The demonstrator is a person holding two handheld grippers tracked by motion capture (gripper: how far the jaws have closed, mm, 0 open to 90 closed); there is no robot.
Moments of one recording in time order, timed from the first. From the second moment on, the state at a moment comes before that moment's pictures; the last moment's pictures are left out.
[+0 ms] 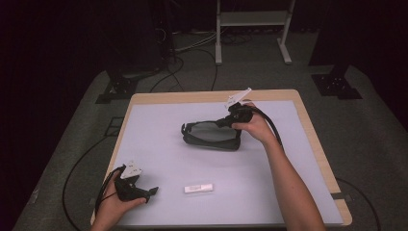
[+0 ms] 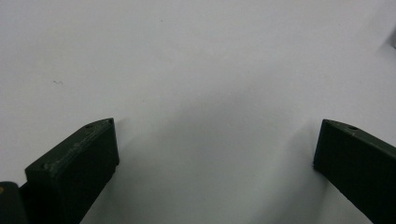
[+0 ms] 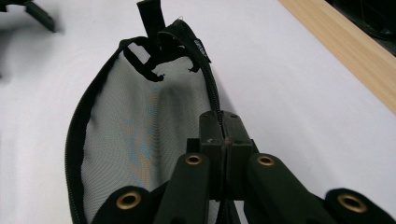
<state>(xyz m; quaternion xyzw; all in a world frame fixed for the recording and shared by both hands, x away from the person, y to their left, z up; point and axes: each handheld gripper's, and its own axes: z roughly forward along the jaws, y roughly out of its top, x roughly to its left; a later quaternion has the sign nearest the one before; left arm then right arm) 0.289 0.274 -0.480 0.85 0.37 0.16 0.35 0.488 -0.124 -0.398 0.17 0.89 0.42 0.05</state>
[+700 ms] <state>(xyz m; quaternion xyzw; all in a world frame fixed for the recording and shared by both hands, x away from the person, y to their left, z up) 0.289 0.274 -0.480 0.85 0.37 0.16 0.34 0.451 -0.163 -0.397 0.15 0.89 0.43 0.02</state>
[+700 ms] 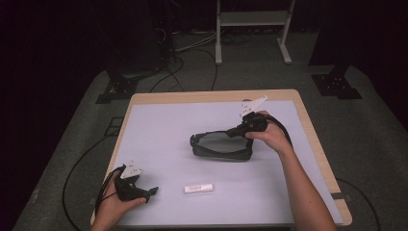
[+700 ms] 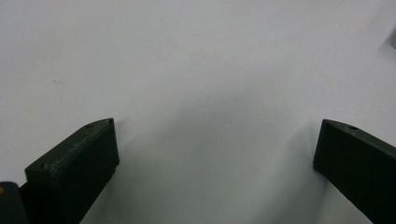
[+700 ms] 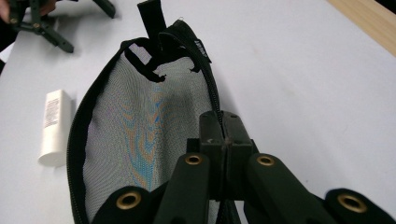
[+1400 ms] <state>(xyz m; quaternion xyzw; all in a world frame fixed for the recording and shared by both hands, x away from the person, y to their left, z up) 0.289 0.274 -0.480 0.85 0.37 0.16 0.35 0.434 -0.153 -0.409 0.11 0.91 0.41 -0.03</state>
